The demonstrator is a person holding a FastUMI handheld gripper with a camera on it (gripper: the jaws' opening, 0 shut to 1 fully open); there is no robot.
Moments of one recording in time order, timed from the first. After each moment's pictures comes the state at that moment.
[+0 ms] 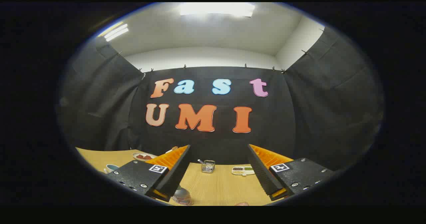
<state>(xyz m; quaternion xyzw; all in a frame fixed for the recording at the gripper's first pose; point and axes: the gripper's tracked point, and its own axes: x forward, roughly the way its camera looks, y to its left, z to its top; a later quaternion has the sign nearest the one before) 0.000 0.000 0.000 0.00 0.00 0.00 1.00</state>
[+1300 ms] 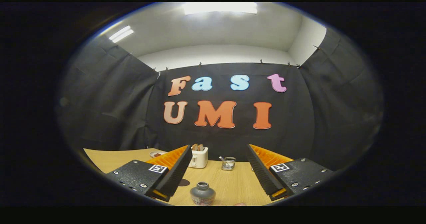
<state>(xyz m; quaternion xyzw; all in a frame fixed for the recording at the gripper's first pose) -0.007 0.072 -0.028 0.01 0.02 0.08 1.00</state>
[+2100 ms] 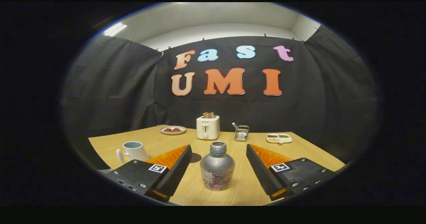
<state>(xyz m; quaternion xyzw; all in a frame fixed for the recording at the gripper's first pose) -0.039 0.101 -0.165 0.03 0.17 0.11 0.98</state>
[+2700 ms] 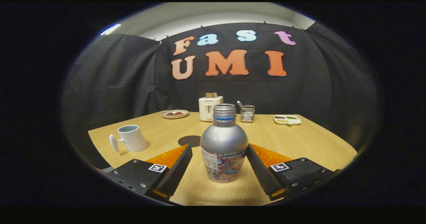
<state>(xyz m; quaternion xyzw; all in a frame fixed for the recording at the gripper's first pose) -0.051 0.116 -0.236 0.04 0.24 0.13 0.96</state>
